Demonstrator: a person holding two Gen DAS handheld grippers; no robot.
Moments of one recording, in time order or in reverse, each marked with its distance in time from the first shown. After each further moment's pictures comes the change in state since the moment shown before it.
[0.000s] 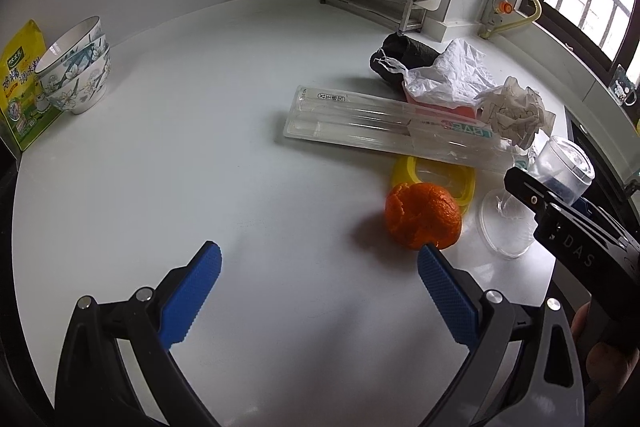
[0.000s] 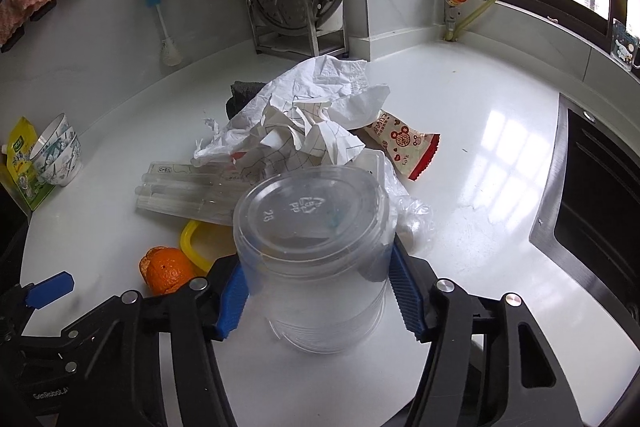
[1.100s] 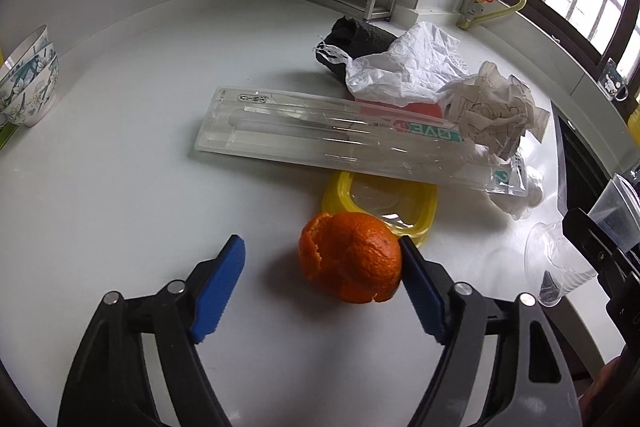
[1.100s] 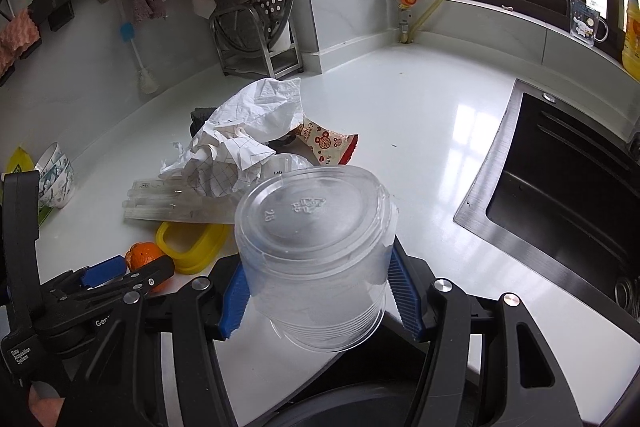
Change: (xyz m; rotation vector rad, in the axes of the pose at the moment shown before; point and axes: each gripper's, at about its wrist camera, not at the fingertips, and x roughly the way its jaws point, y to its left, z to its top) left arm 0.033 -0.044 0.013 0.023 0.022 -0.086; right arm -0.043 -0.048 -0.015 0.088 -0.039 -0.045
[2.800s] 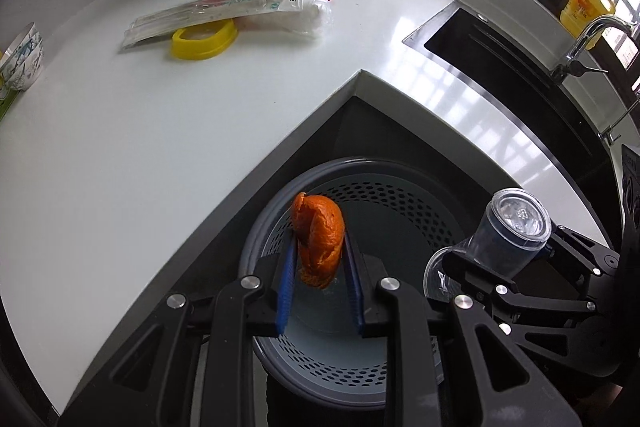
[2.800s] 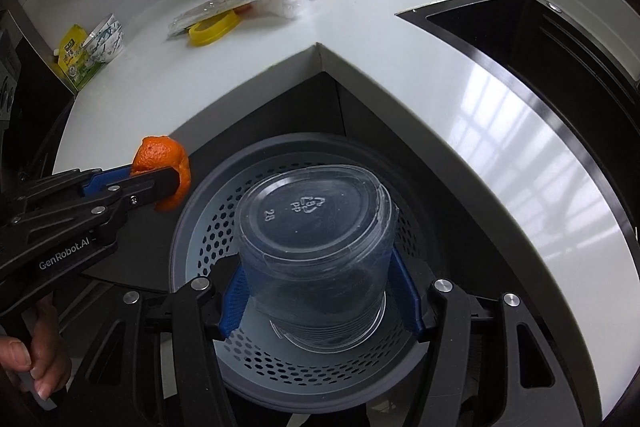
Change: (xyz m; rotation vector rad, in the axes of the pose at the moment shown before) left arm -0.088 -0.131 -0.145 0.143 0.160 -0.052; right arm -0.086 -0.089 -0.127 -0.146 0.377 0.156
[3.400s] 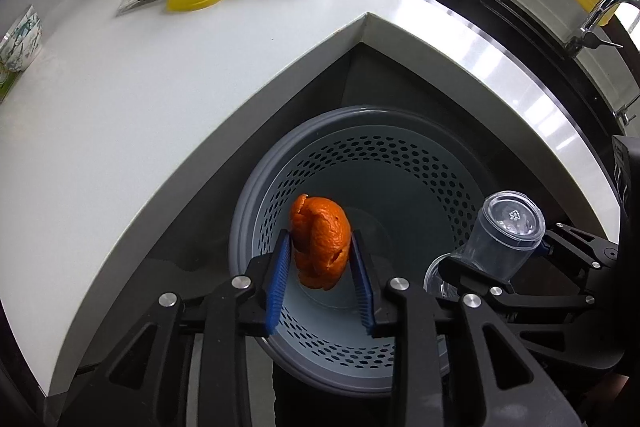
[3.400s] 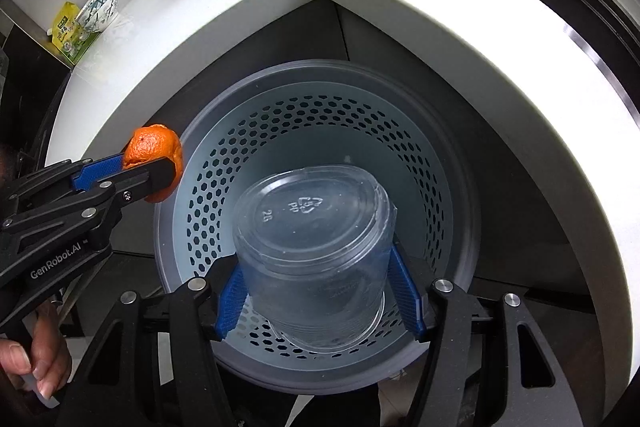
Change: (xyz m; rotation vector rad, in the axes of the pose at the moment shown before) left arm 0.025 -0.002 -0.023 0.005 0.083 0.043; right arm 0.033 -0.009 -0.021 0.016 0.145 0.051
